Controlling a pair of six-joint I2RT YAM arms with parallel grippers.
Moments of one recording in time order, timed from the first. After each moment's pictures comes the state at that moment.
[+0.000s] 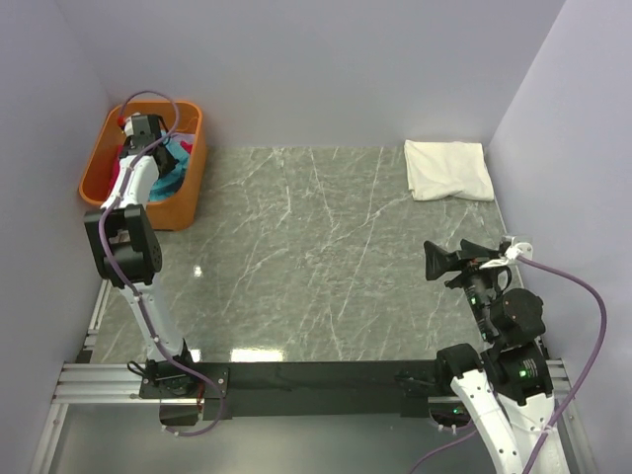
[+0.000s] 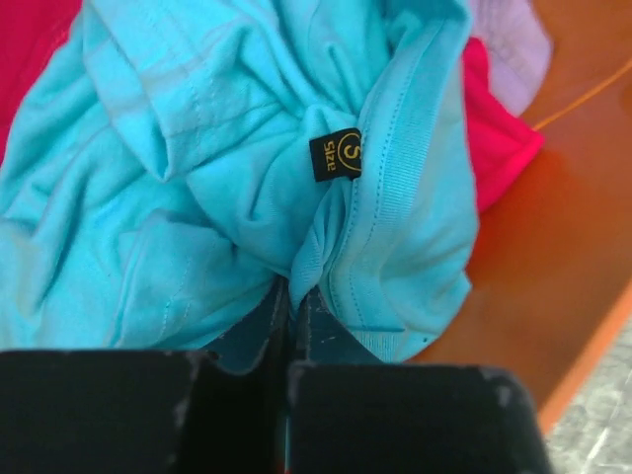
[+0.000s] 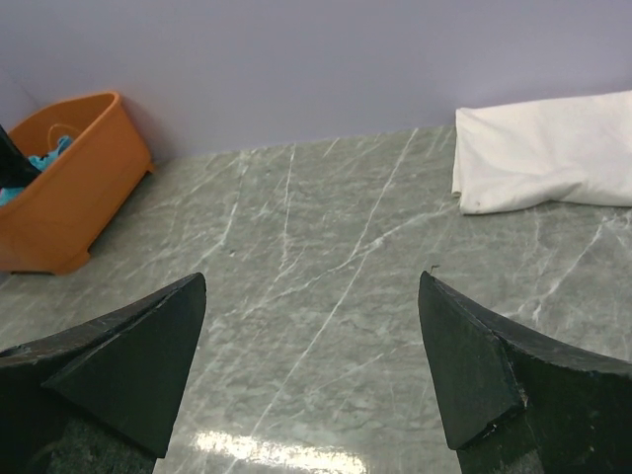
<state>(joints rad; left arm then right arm) 0.16 2.04 1.78 -0.48 -0.22 -0.49 0.25 0.21 0.65 -0.38 0.07 0.28</state>
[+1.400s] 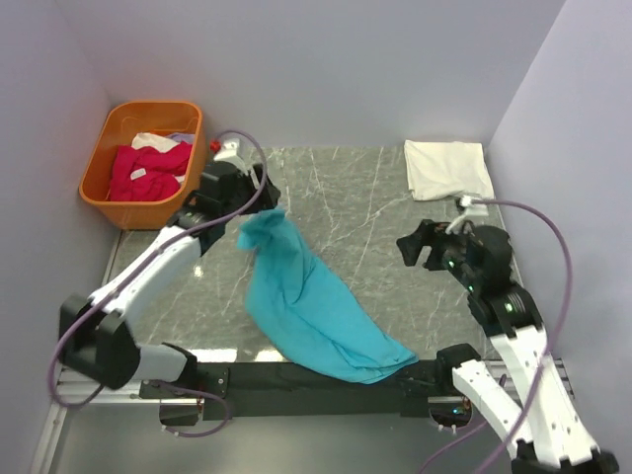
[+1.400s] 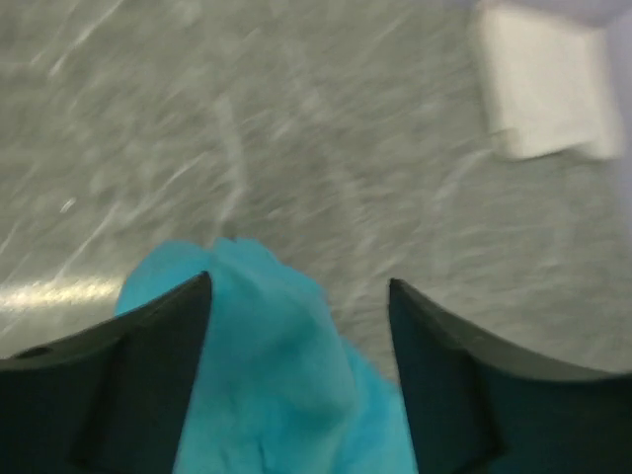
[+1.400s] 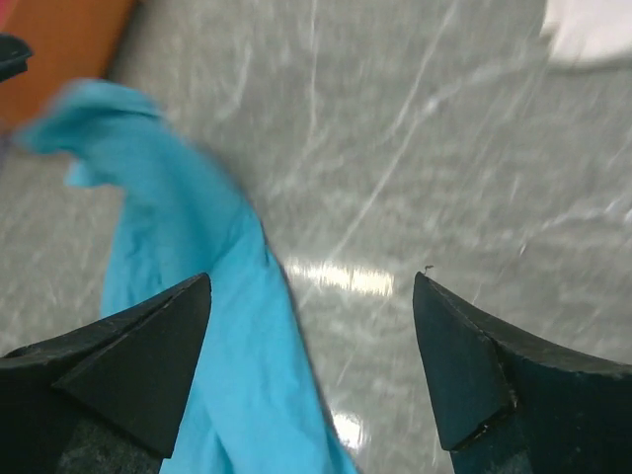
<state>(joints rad) -0.42 1.29 1.11 -0.17 -0.01 -0.50 0.25 0.61 0.84 -0.55 -0.10 0.33</state>
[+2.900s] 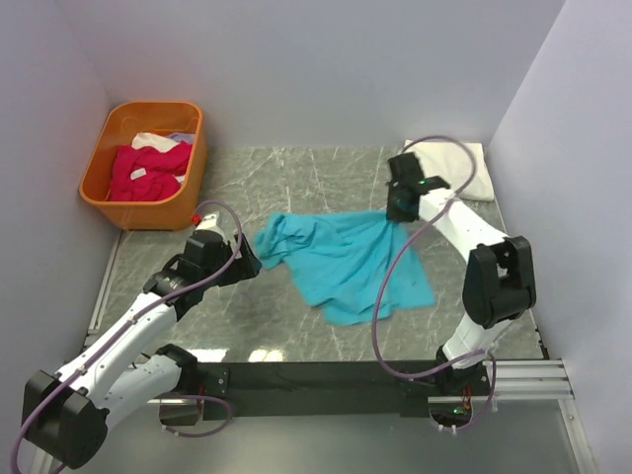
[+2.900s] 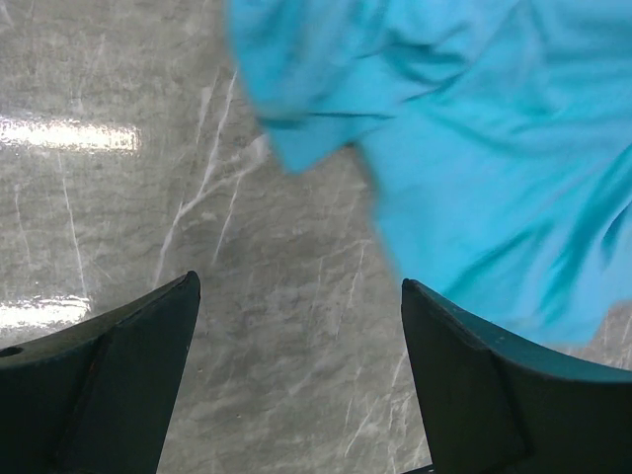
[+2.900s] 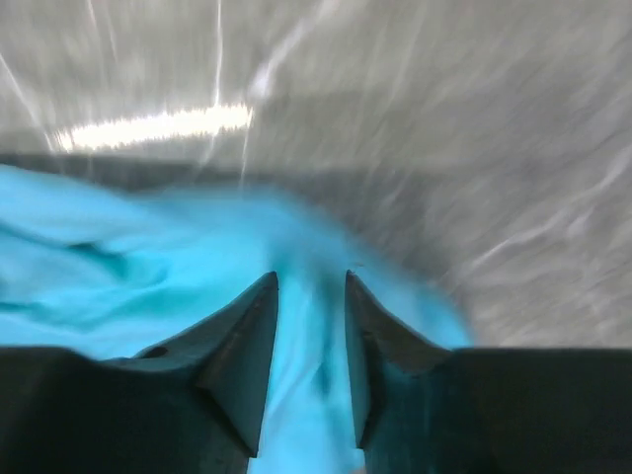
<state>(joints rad) -0.45 0.90 0.62 -0.41 -0.08 -0.65 0.32 1.70 1.32 -0.66 0.19 0.35</state>
